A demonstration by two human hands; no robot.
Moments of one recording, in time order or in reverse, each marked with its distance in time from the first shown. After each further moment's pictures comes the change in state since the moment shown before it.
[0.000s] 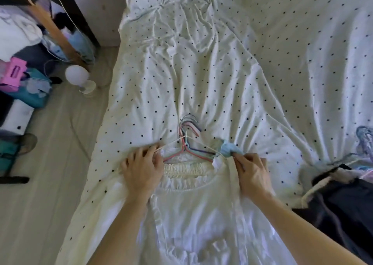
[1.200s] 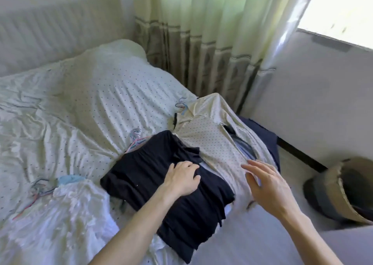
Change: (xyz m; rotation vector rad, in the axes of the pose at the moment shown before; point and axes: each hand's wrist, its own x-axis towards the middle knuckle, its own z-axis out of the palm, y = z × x) left_hand -0.573 0.540 -0.307 0.112 -0.644 1.133; right_hand -0.610 0.378 -0.524 0.031 0.457 0.331
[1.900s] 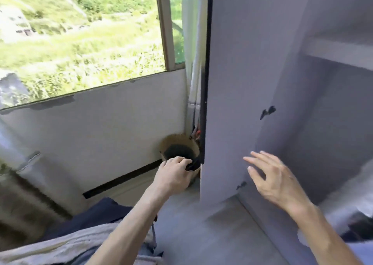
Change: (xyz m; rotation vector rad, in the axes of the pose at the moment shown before) left_hand 0.123 0.540 0.034 0.346 -0.116 1.214; right_hand -0.233 0.250 -0.218 -0.194 0.654 1.108
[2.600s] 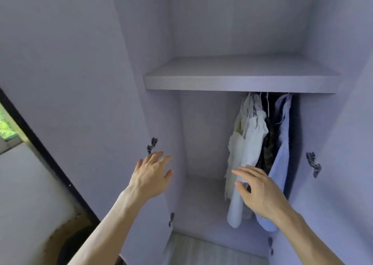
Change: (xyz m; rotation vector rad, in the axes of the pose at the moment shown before) left_hand 0.173 0.218 -0.032 0.070 -0.033 0.752; right_hand -0.081 0.116 -0.081 -0.185 0.308 0.636
